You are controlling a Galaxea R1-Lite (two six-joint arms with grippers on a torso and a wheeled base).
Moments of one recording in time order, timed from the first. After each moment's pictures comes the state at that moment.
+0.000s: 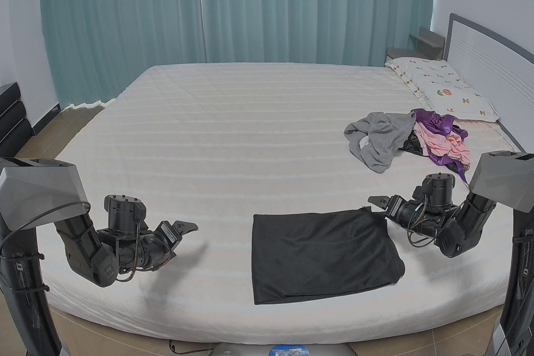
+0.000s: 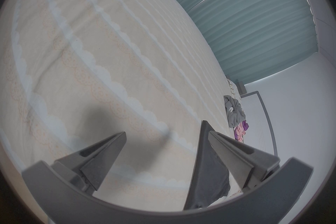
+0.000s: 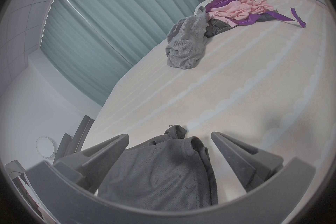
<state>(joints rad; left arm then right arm) -0.19 2.20 -0.53 -1.01 -0.23 -0.95 0.14 2.33 -0.75 -1.11 0.17 0.65</state>
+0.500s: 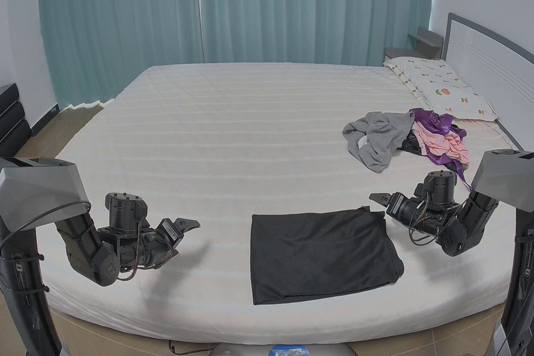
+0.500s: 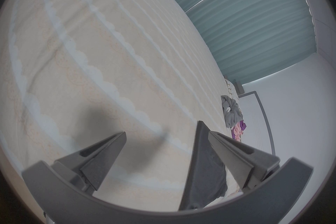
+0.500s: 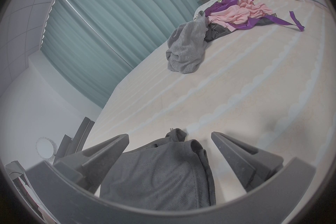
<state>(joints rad) -0.20 2.20 -0.54 -1.02 -0.23 -0.96 0.14 2.31 -0.74 -1.11 0.17 0.65</state>
